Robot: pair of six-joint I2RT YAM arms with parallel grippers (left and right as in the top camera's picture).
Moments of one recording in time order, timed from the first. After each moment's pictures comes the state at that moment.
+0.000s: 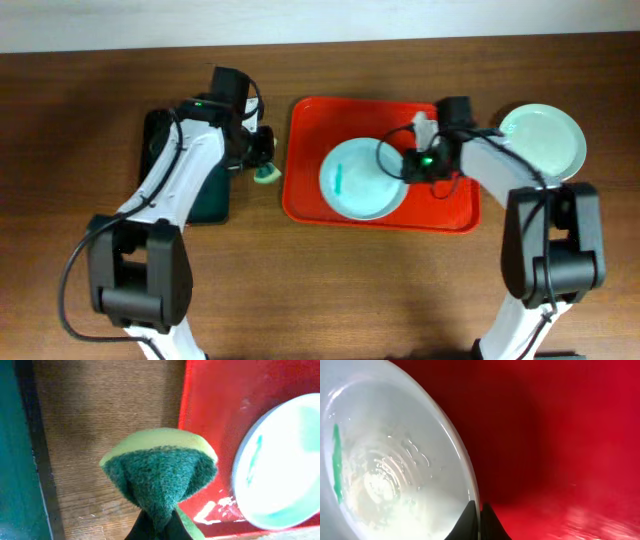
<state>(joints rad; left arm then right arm) -0.21 1.93 1.55 -0.90 0.19 -0.25 0.08 1.97 1.24 -0.54 -0.35 0.03</state>
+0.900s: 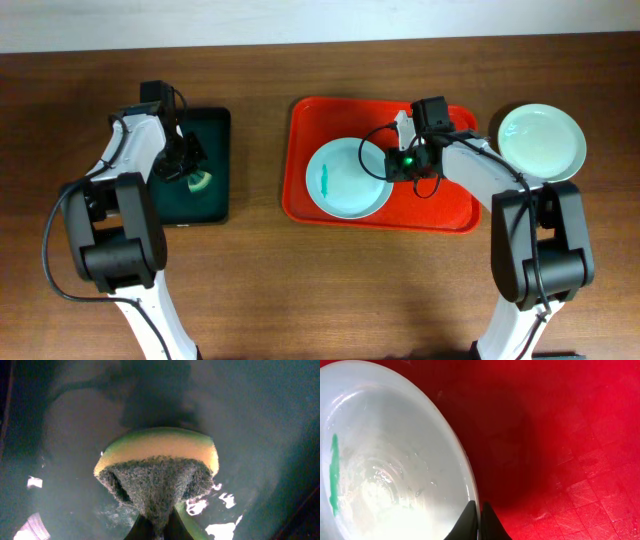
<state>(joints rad) 0.11 2.17 1.61 -0.87 0.01 -0.34 0.17 1.98 1.24 -0.47 -0.30 0.11</state>
